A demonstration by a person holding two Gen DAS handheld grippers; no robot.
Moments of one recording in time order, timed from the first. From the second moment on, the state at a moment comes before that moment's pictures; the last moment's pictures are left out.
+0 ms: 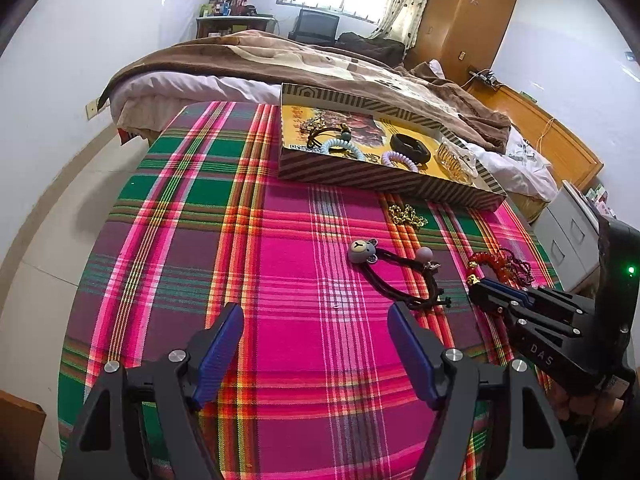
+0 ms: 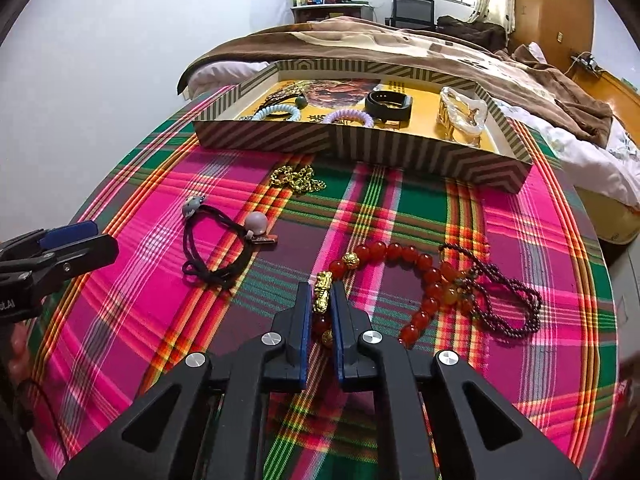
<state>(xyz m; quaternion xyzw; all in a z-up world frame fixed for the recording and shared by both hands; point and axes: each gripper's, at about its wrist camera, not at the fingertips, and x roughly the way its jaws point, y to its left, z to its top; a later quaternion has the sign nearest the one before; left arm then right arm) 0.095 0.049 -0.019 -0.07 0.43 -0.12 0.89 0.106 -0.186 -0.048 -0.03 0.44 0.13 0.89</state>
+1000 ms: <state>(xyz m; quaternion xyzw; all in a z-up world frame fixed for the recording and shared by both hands) 0.159 -0.011 -0.036 0.02 0.46 -0.11 0.88 0.084 -0.226 -0.035 0.04 0.42 0.15 0.89</state>
